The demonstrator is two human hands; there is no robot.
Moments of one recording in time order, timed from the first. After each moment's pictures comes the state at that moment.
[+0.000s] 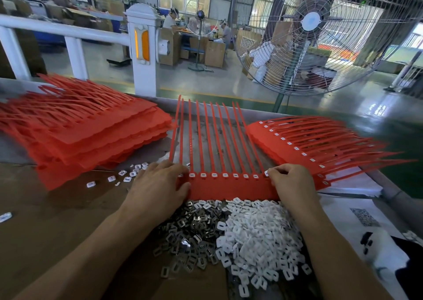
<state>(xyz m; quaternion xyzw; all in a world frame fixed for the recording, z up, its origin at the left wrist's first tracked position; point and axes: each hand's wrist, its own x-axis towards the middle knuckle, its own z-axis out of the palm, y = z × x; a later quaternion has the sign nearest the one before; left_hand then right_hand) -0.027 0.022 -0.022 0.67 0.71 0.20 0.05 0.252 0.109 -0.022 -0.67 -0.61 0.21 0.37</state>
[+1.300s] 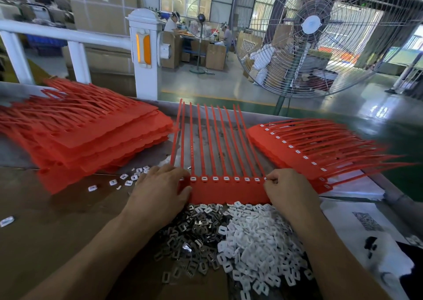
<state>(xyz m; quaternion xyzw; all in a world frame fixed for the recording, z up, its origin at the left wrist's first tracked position) -0.026 0.022 -0.023 0.67 0.71 0.20 0.05 0.239 0.090 -0.006 -0.69 -0.69 0.07 0.21</state>
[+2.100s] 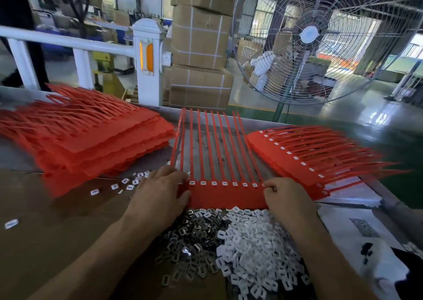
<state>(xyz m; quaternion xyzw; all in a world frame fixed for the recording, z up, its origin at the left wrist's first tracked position) -0.026 0.018 -0.022 0.66 0.71 0.24 0.05 0.237 0.081 -0.005 -0.68 -0.70 0.08 0.22</state>
